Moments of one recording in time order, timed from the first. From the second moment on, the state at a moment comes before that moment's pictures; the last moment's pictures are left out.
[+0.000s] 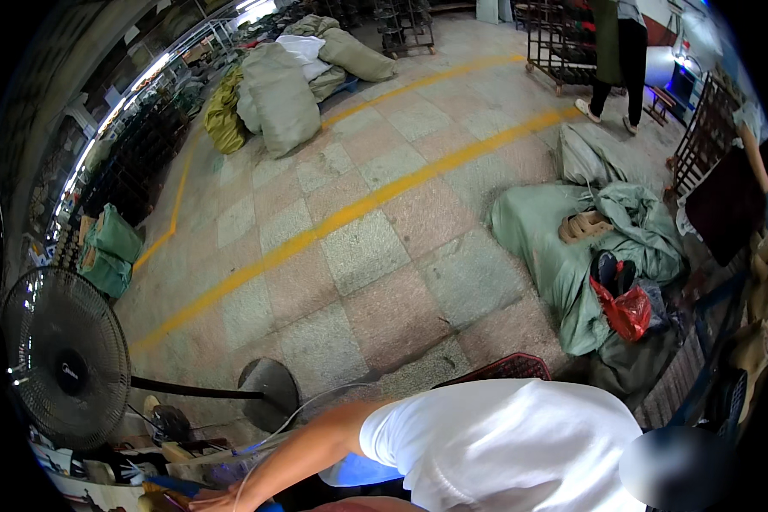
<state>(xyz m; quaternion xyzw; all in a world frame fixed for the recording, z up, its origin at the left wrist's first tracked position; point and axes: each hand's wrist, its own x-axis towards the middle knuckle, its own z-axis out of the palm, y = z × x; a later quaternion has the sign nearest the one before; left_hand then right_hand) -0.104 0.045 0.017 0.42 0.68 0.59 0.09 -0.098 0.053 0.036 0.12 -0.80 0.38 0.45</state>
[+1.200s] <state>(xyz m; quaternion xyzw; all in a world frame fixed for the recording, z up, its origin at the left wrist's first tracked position) -0.132 -0.523 0.057 0.25 0.63 0.74 -0.07 -0.109 0.064 0.101 -0.06 -0.85 0.47 0.22</state>
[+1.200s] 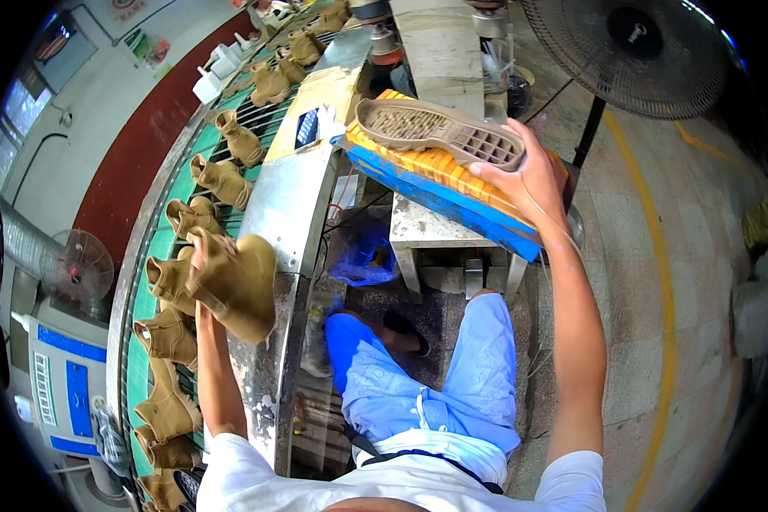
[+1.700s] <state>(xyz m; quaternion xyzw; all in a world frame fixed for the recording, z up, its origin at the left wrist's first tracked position) 0.004 -0.465 0.008 -0.17 0.73 0.62 -0.25 -0.106 0.072 0.093 -0.06 -0.86 0.45 0.24</state>
